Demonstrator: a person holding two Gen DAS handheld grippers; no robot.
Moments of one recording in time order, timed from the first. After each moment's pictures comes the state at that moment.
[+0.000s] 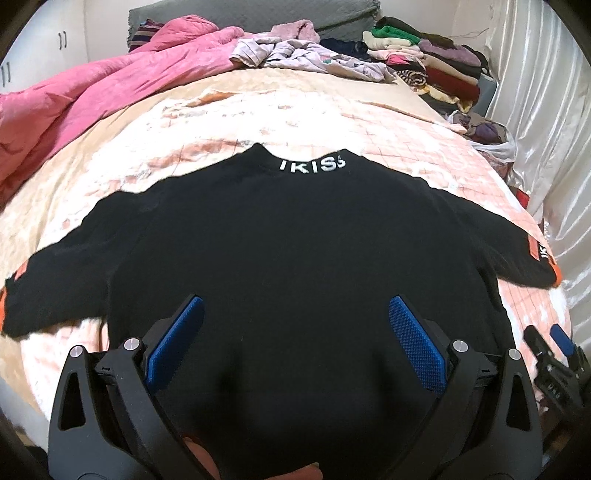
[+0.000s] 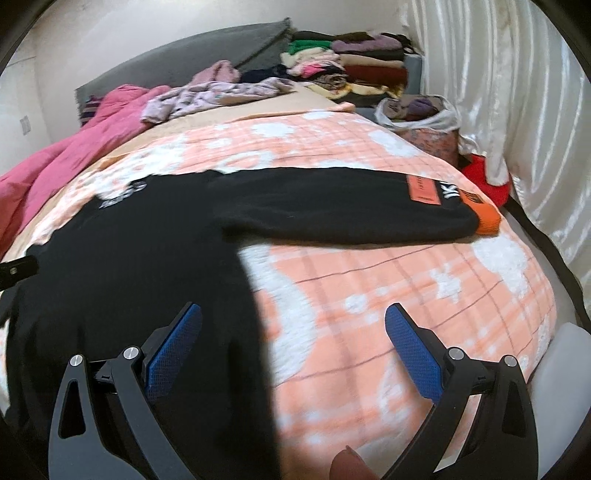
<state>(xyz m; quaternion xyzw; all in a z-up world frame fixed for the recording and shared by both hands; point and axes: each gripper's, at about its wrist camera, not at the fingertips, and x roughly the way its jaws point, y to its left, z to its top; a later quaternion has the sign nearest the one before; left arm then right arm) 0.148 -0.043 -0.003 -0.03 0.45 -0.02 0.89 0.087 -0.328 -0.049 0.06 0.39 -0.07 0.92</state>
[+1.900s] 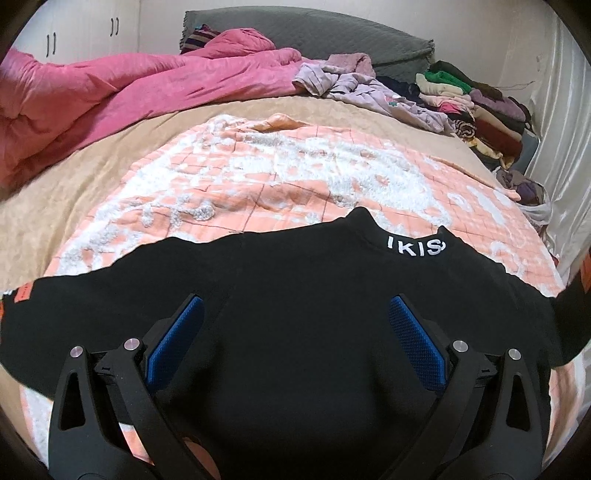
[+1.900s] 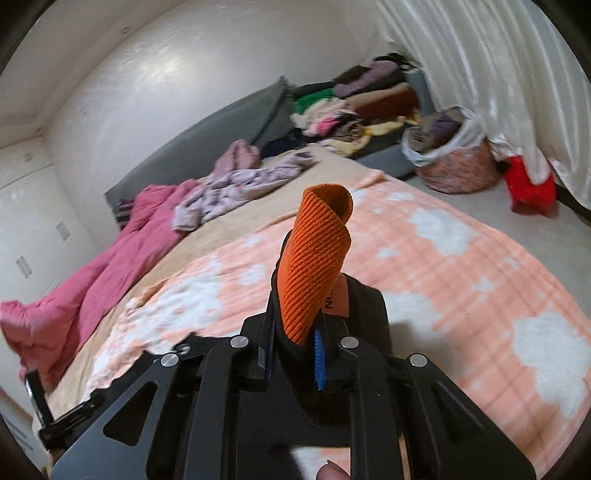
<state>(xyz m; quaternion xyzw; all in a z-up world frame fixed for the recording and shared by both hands) 0.211 0.057 -0.013 -0.09 0.39 0.05 0.91 0.186 -0.382 0.040 0.21 0.27 0.03 0.94</state>
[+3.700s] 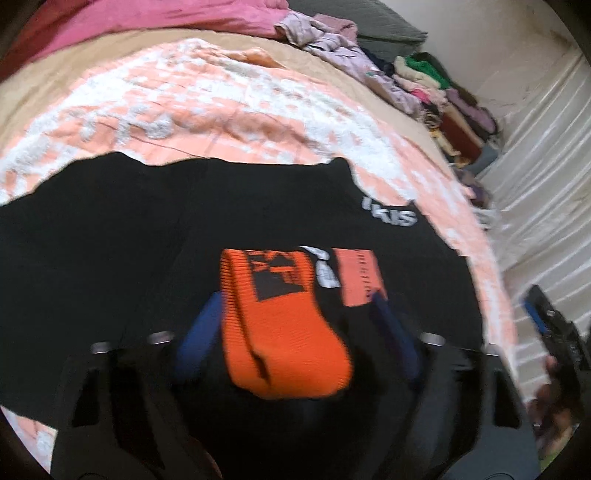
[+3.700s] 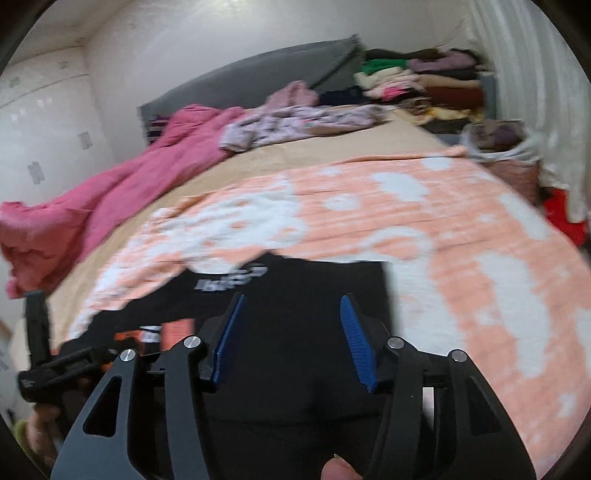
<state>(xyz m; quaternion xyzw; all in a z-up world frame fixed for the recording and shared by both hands) 0.223 0.085 -0.057 -0.21 0.46 -0.06 0.86 0.202 -0.224 0.019 0.09 0.35 0.07 0.93</state>
